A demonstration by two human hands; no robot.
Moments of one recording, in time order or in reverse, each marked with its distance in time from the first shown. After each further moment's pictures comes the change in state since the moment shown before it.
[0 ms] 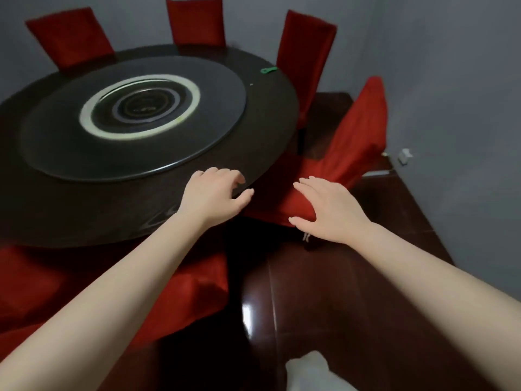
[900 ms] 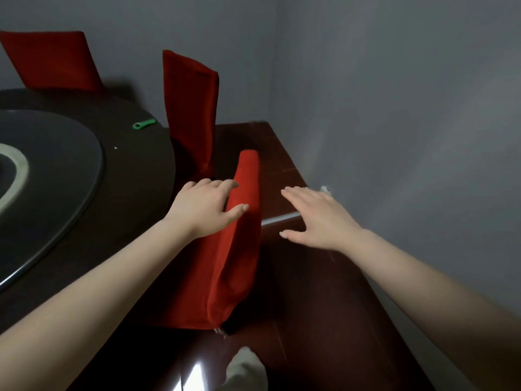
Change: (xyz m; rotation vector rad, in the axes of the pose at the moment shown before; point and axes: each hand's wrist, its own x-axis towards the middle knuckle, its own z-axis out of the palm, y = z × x) left_hand 0.472 0.234 0.111 -0.018 -0.188 0.223; right_hand 0.144 0.476 -0.053 0.005 -0.054 0.167
